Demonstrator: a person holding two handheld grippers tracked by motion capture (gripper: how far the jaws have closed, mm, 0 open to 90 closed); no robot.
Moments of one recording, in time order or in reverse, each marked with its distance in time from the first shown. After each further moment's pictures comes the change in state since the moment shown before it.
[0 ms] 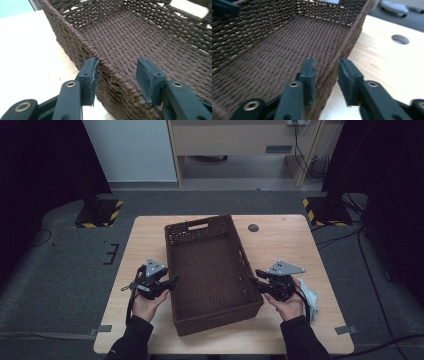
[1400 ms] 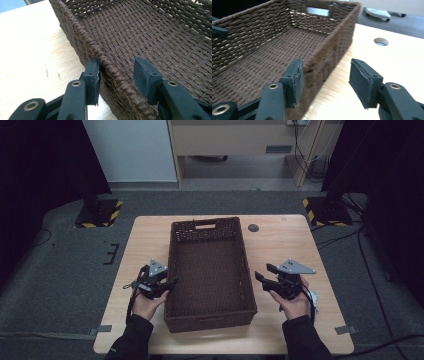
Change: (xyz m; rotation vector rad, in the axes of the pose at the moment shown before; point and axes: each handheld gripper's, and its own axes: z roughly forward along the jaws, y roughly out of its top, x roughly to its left) left arm 0.005 -0.006 0.006 0.064 -0.035 0.033; right arm -0.018 -0.007 -0.012 -0.087 -0.076 0.087
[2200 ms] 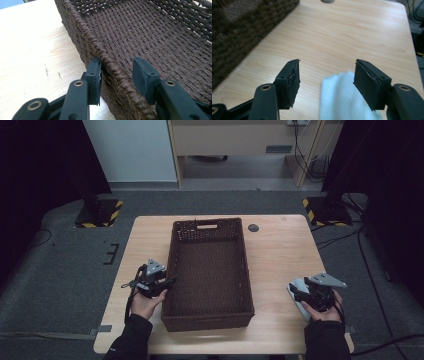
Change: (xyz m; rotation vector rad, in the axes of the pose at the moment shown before) left arm 0.005 -0.001 0.000 -0.002 -0.011 -0.017; right arm -0.064 -0.060 -0.045 0.161 -0.244 0.054
